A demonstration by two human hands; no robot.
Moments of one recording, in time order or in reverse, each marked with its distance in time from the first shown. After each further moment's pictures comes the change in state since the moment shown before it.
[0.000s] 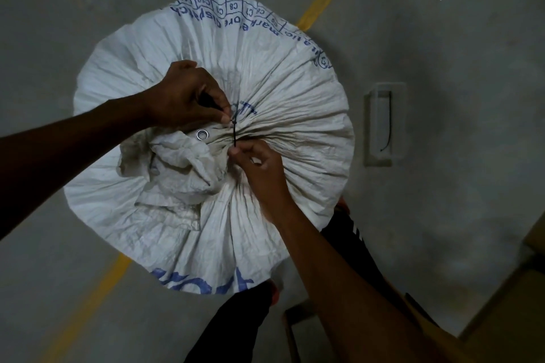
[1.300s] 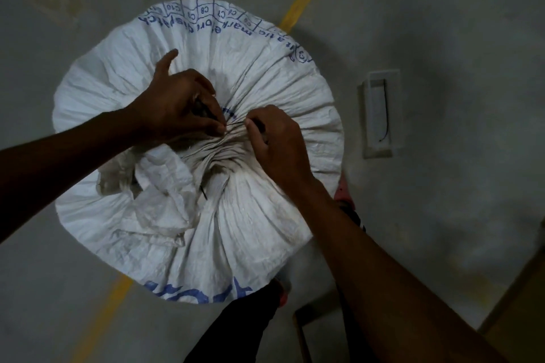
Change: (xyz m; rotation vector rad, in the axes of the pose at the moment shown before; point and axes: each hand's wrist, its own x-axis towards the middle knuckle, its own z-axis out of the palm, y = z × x) left_hand 0.016 0.032 0.010 0.242 0.031 -0.057; right_hand 0.037 -0.044 -0.059 -0.708 0.096 -0.650
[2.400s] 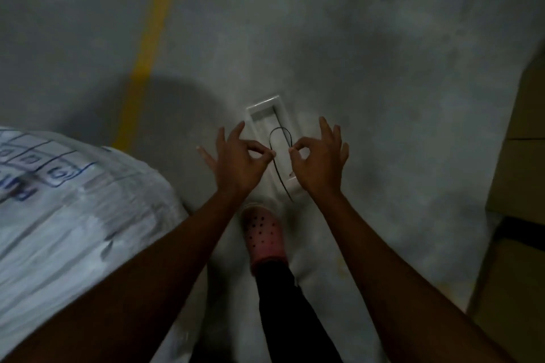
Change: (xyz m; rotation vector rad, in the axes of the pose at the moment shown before) left_hand 0.366 0.243 0.259 -0.320 0.114 -0.501; right_hand 0.036 0.362 -0.234 -0.282 0.026 0.782
